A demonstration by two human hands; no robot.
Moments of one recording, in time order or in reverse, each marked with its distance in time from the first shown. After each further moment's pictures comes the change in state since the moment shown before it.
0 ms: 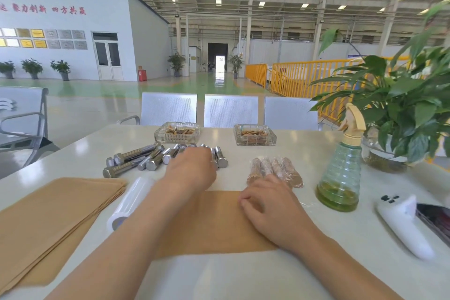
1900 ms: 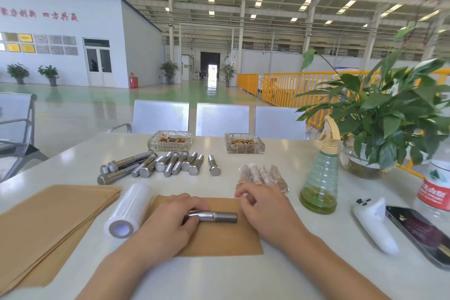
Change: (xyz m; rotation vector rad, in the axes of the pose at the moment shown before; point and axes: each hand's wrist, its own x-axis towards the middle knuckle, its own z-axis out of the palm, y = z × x) left_hand -0.071 -0.057 0.050 -0.401 0.080 0.438; right_hand -0.003 -0.003 -0.014 0.088 0.091 0.149
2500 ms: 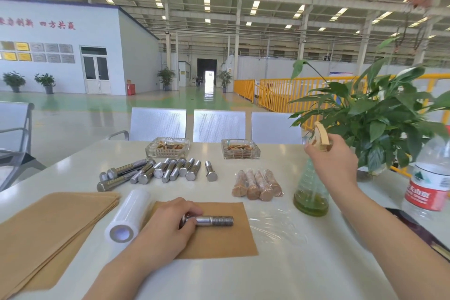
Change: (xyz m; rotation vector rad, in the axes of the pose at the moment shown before) left_hand -0.004 0.004 0.004 0.003 0.111 -0.018; right_hand 0.042 0.052 -0.116 0.223 0.548 0.551
